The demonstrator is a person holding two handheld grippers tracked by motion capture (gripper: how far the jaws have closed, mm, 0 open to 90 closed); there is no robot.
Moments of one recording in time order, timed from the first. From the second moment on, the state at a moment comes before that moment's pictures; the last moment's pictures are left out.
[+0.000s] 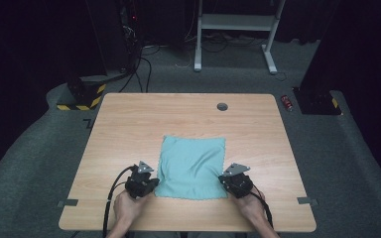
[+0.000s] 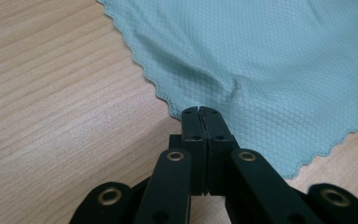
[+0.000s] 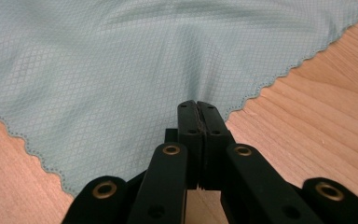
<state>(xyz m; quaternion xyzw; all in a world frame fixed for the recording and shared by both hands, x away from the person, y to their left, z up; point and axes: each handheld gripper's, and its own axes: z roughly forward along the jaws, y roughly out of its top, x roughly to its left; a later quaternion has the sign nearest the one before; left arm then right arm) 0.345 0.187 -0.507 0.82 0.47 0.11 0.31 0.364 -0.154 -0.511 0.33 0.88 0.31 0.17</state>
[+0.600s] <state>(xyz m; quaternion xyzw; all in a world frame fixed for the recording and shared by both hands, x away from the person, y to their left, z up) 0.315 0.196 -0.501 0.81 0.46 0.12 0.35 0.339 -0.168 -0.508 0.34 0.86 0.34 0.15</state>
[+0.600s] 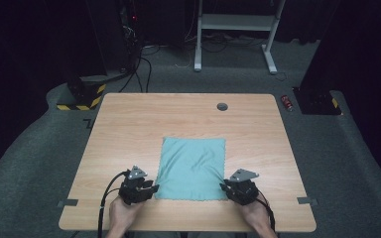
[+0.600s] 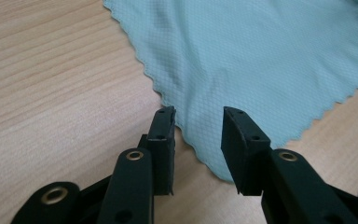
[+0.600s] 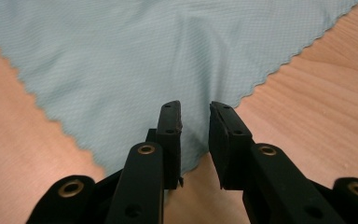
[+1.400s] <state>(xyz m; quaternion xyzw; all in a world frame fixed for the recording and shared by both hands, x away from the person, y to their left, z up) 0.297 0.192 -0.508 0.83 0.44 0.10 0.34 0.317 -0.167 -0.514 0.30 0.88 0.34 0.16</state>
